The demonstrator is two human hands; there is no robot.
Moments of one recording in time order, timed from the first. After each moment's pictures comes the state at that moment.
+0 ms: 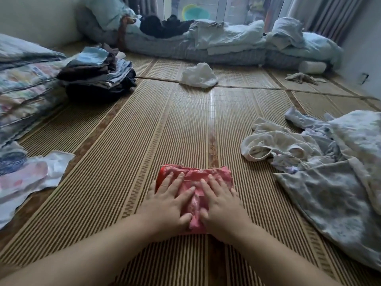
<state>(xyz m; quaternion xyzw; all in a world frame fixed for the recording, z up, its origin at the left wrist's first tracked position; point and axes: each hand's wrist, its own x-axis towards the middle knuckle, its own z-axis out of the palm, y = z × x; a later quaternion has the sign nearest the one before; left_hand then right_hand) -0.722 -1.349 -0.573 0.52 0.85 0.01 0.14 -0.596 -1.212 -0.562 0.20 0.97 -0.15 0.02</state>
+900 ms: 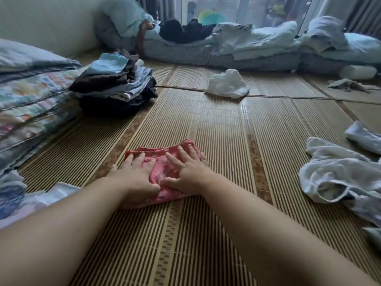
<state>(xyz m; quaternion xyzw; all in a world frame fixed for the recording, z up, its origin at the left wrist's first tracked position) -0.956 -1.352 -0.560 0.33 0.92 -0.07 0.19 -0.873 -1.187 -0.584 0.10 0.99 -0.11 0.08</state>
